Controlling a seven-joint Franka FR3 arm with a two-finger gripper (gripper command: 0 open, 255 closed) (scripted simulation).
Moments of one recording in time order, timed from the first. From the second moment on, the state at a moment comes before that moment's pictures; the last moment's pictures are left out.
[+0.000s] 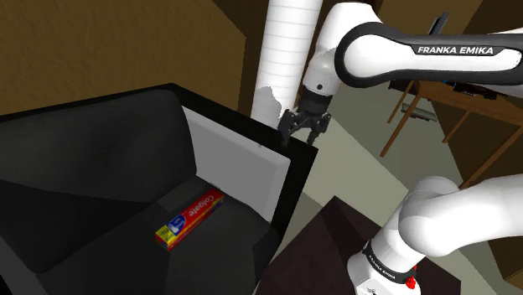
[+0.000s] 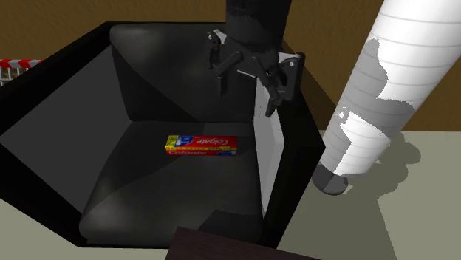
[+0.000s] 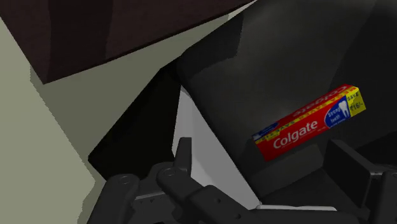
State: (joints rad) arm -0.02 -0.69 0.21 -2.47 0.19 1.84 0.47
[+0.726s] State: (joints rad) arm -0.07 -0.36 0.46 -2.47 0.21 2.17 0.85
